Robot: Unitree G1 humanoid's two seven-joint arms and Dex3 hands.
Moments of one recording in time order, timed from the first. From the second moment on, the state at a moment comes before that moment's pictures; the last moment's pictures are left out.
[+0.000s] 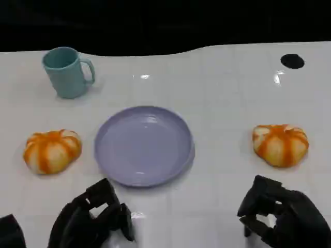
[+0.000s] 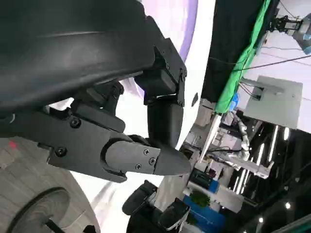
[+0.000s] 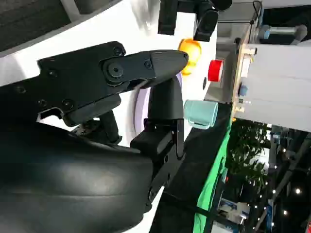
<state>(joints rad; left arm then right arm) 0.03 -0.05 0.14 0.46 -0.45 -0.21 -0.76 0.08 -0.09 0.08 0.33 0.15 -0.63 0.46</state>
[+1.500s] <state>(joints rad) 0.03 -0.05 0.15 0.46 -0.45 -0.21 -0.76 0.03 -0.09 0.03 0.32 0.11 -0.77 0.41</state>
